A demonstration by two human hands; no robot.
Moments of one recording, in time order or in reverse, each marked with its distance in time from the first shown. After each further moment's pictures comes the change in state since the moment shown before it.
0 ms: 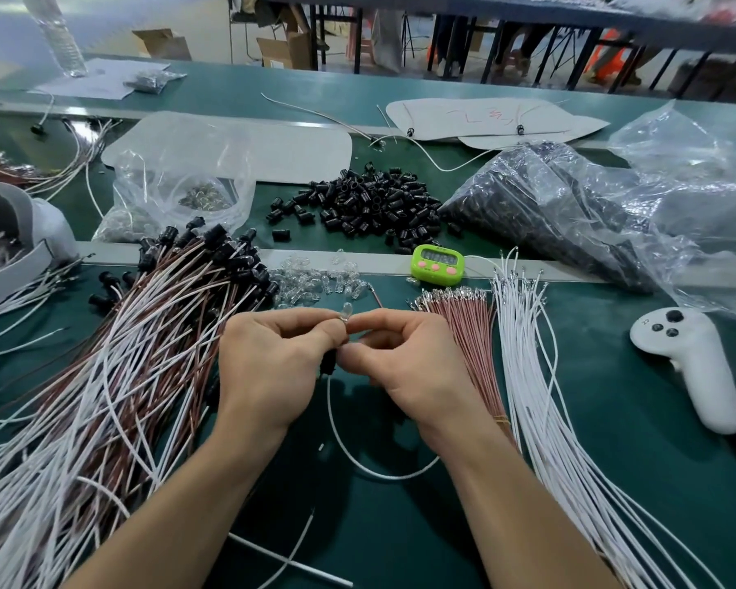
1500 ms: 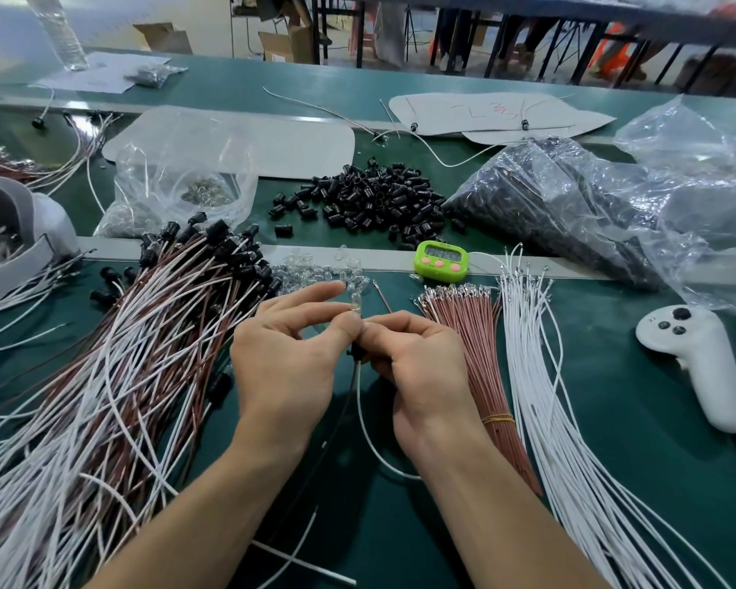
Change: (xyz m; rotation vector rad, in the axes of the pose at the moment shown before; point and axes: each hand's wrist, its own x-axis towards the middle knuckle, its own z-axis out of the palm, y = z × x) left_hand -0.007 -0.005 0.009 -0.013 0.083 0.112; right_hand -0.007 -0.010 0.022 0.404 0.262 0.129
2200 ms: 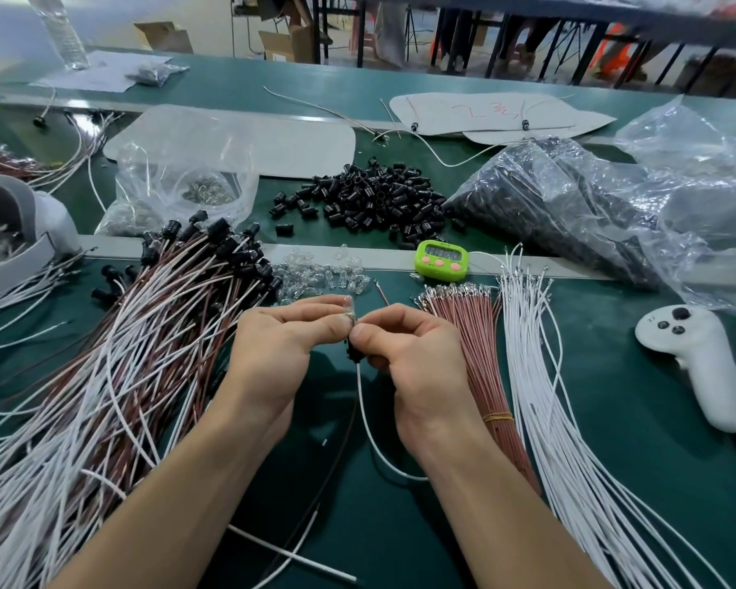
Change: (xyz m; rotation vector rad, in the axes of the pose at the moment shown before) left_hand 0.018 0.005 -0.012 -0.257 -0.206 -0.303; right_hand 0.000 -0.001 -0.002 -0.108 -0.101 -0.119
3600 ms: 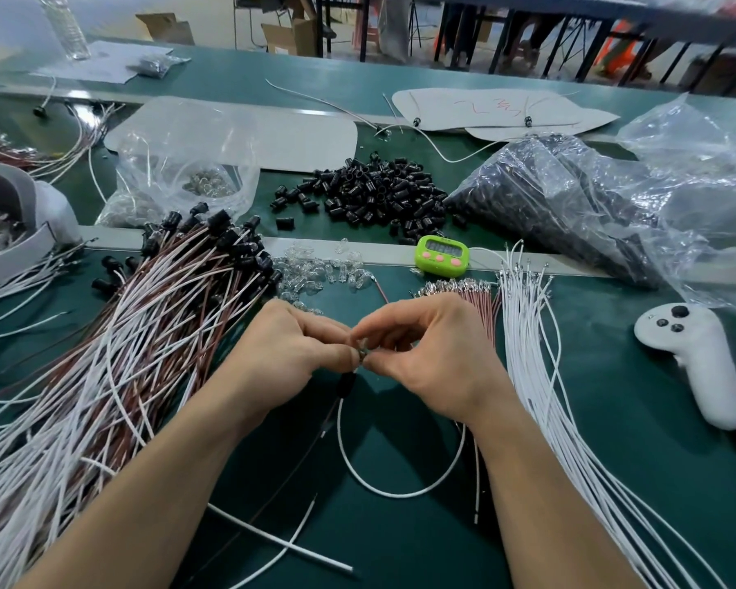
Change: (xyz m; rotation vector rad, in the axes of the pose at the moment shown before) left_hand -0.004 0.011 -0.012 0.479 -0.355 -0.008; right_hand 0.010 -0.019 -0.039 -0.680 -0.342 -0.376
